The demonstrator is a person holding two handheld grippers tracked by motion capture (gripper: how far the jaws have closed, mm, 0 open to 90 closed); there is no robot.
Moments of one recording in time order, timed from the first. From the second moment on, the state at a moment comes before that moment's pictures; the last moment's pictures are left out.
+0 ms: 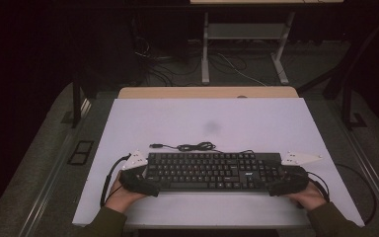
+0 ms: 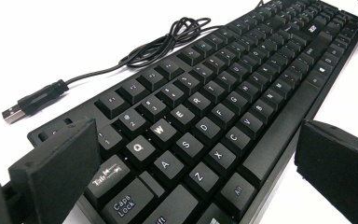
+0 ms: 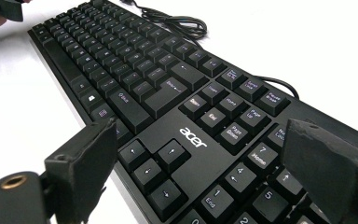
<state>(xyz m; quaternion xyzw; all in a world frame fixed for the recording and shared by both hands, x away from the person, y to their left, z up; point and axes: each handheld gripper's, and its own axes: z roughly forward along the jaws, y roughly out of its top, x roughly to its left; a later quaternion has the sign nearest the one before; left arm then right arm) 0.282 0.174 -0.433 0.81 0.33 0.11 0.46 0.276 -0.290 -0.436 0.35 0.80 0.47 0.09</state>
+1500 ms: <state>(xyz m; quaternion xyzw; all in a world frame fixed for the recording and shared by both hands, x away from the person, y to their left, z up) 0.293 0.155 -0.430 0.81 0.33 0.11 0.48 0.297 -0.247 -0.425 0.33 0.80 0.49 0.06</state>
